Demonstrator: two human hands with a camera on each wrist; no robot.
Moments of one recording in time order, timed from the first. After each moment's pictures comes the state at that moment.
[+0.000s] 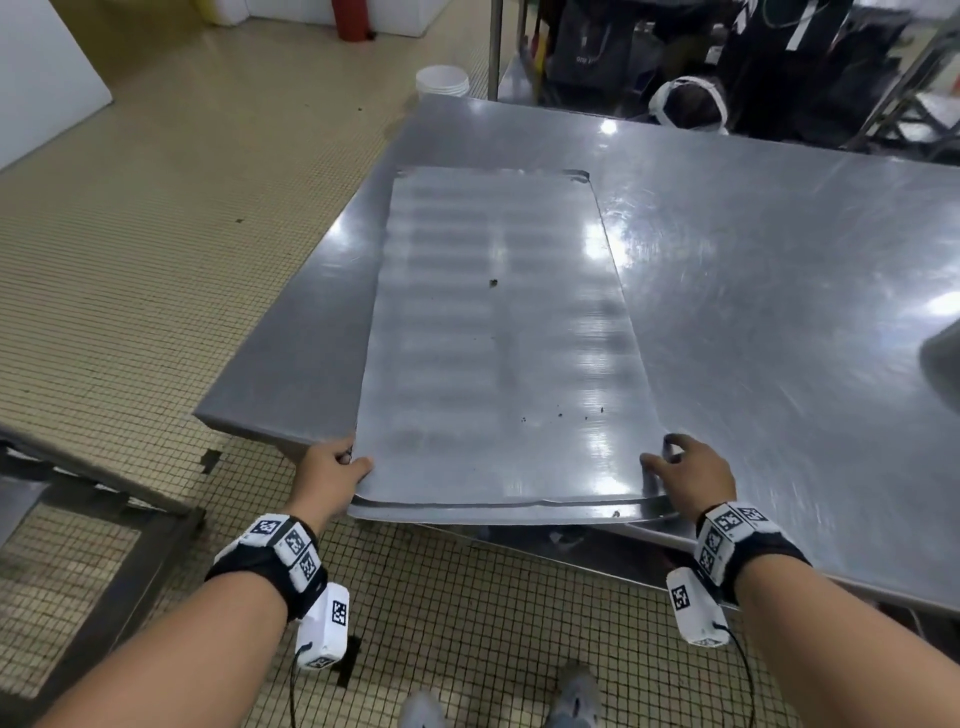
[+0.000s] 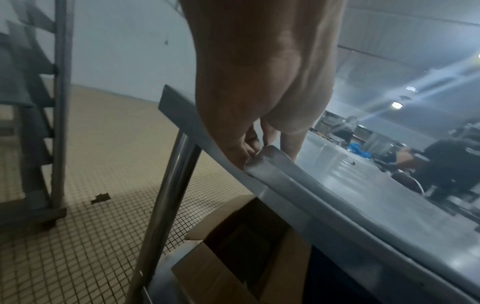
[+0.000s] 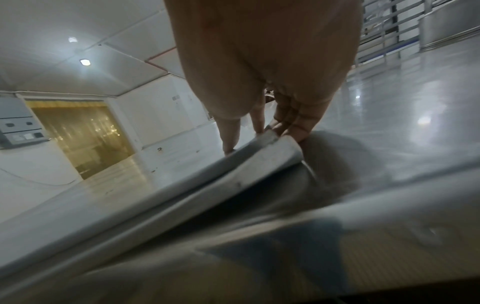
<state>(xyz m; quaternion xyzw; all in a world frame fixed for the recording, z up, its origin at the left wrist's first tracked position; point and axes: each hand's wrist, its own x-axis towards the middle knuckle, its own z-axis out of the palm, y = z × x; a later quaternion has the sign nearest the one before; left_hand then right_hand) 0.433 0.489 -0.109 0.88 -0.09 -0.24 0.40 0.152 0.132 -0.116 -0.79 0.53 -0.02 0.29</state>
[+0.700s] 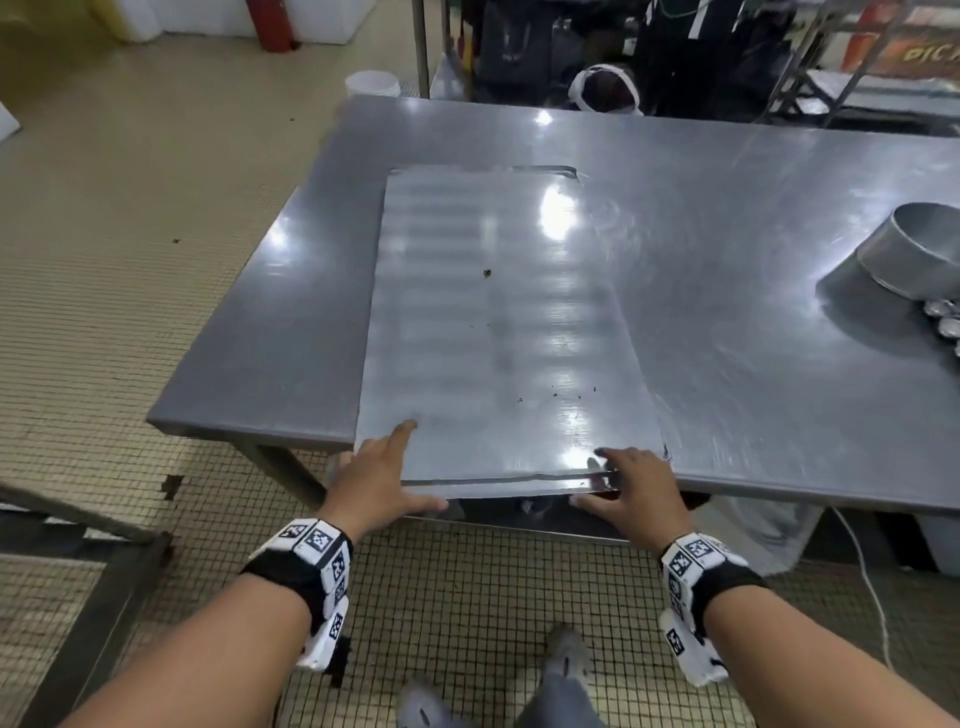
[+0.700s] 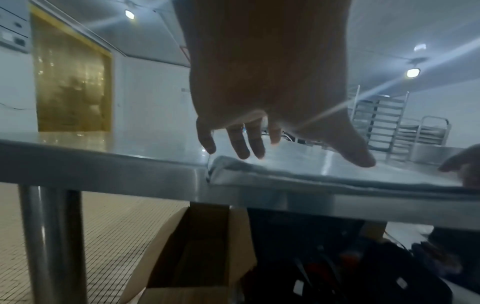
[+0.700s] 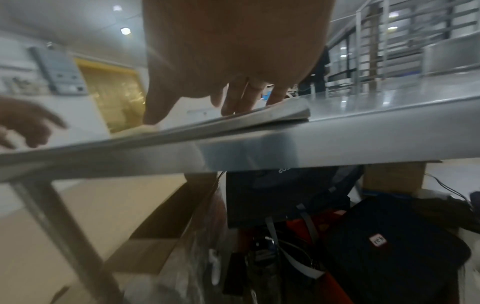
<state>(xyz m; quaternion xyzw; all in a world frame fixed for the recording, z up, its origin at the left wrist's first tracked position) 0.345 0.454 -0.092 0.88 -0.42 -0.20 0.11 0.071 0.216 -0.116 -0.90 0.39 -0.03 0.20</state>
